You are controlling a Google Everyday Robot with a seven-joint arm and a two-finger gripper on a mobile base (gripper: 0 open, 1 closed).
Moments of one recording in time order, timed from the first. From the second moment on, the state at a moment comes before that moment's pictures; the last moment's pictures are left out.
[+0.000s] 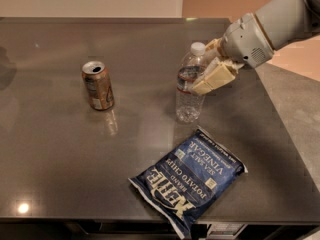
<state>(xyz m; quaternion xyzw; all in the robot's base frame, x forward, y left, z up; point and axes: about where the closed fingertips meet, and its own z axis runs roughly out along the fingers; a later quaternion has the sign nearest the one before) 0.523 -0.083 0.945 -0.66 0.63 0.23 0.33</state>
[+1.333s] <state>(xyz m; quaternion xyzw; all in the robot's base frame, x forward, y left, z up) 0.511 -0.087 0.923 -0.66 0.64 0.26 0.31</state>
